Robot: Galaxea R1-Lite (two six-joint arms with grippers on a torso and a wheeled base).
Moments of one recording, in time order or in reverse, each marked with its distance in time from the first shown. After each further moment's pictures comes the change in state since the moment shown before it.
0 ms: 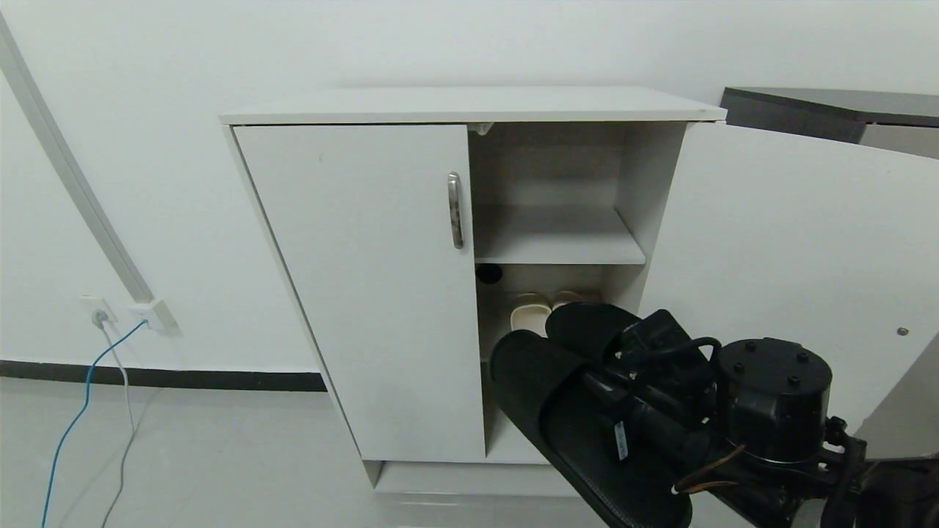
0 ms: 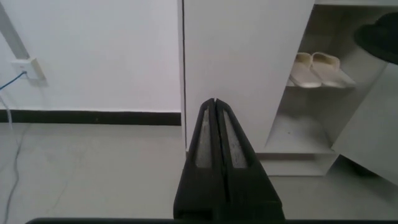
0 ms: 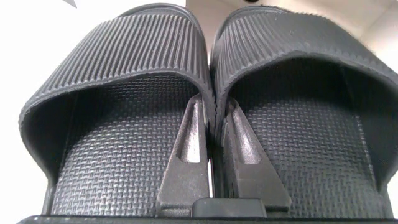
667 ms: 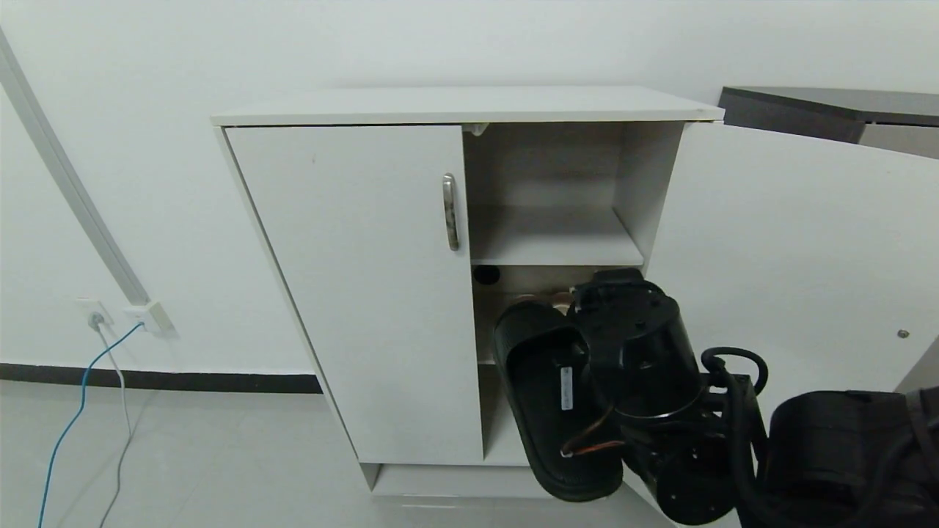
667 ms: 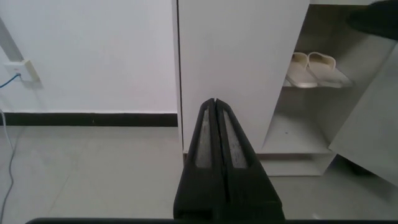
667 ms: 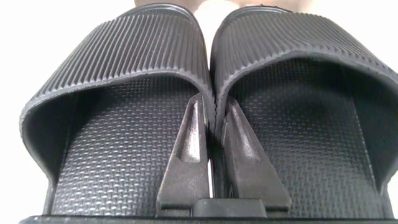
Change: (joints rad) left arm 0.001 0.000 0.000 0.000 -0.001 0.001; right arm 0.144 0.056 -0.453 0.620 -0.486 0.392
